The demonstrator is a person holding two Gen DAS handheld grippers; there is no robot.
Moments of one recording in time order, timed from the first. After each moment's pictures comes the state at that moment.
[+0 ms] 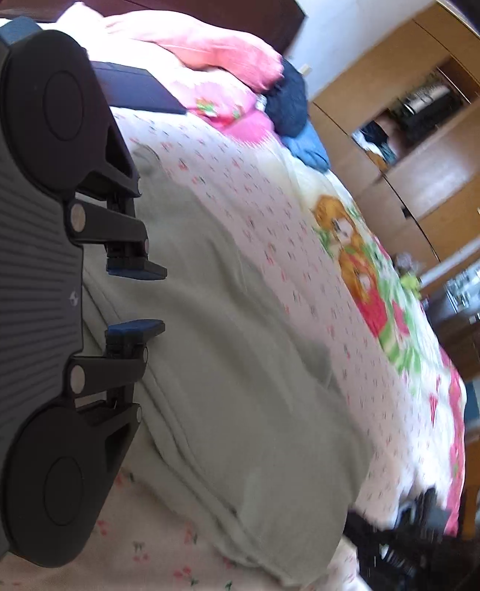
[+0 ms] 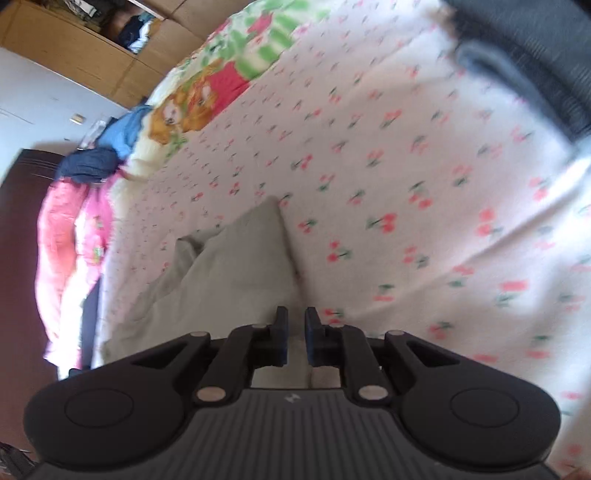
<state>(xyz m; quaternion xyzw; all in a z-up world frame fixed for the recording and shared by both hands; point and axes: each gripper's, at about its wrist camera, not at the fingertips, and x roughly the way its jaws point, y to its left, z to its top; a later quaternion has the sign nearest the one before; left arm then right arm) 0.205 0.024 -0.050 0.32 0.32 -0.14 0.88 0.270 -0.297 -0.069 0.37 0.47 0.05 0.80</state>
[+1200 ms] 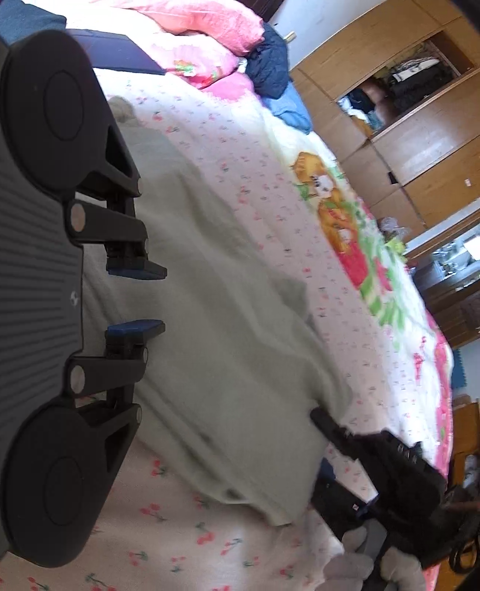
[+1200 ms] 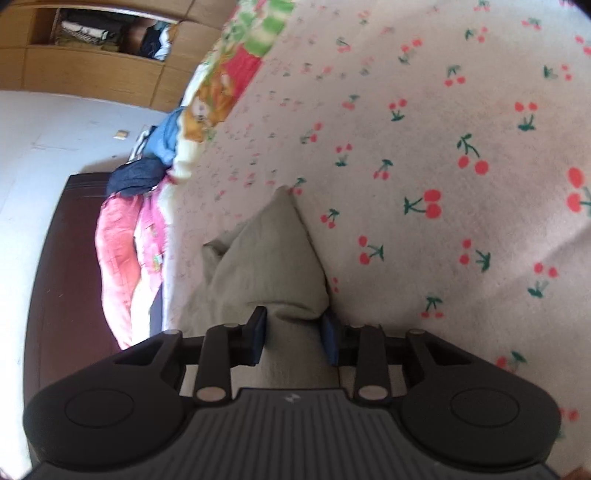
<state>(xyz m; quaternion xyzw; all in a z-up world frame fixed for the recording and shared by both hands) 0.195 -0.005 -0.045 0.29 0.32 -0.19 0.88 0.288 -0.315 -0.110 0.47 0.45 0.15 0.74</state>
